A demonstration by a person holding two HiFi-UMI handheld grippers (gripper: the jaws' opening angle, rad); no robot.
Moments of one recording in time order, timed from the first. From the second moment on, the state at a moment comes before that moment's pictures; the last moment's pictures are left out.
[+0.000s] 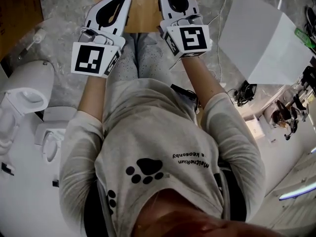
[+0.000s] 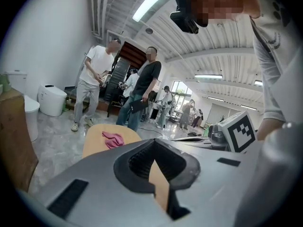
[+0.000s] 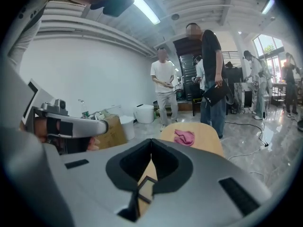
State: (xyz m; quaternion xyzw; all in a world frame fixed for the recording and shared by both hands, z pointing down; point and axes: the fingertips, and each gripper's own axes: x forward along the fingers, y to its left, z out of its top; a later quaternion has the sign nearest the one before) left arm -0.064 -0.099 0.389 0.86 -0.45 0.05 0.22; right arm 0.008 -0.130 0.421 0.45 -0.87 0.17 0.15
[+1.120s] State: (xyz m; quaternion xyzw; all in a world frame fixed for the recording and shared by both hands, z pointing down) left arm -0.054 -0.121 0.516 0.86 -0.43 0.12 0.25; right arm 0.010 -0.136 0.560 0.44 -0.85 0.23 0.20
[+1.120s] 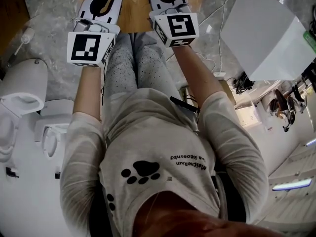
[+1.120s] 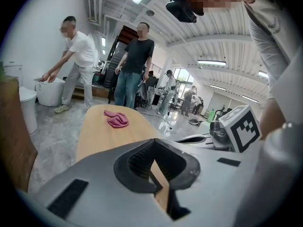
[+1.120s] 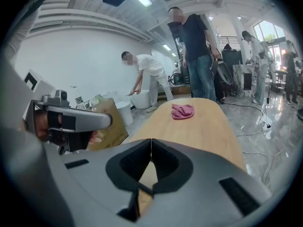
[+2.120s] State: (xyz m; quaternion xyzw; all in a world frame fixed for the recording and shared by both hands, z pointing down) left arm -0.040 -0.124 0.589 0.85 -0.42 0.15 0.29; right arm 0.013 -0.137 0.640 0.42 -0.83 0.27 0.25
